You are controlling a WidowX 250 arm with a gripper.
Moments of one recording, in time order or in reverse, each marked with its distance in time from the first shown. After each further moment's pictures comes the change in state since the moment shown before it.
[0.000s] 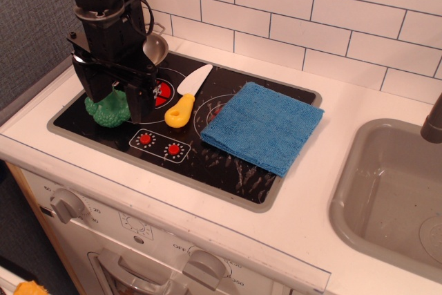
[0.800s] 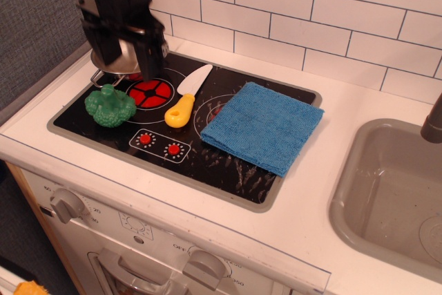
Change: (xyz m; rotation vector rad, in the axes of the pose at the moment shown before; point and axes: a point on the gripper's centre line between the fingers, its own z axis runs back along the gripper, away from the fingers) arm 0.046 0.024 0.015 -0.023 -0.082 0.046
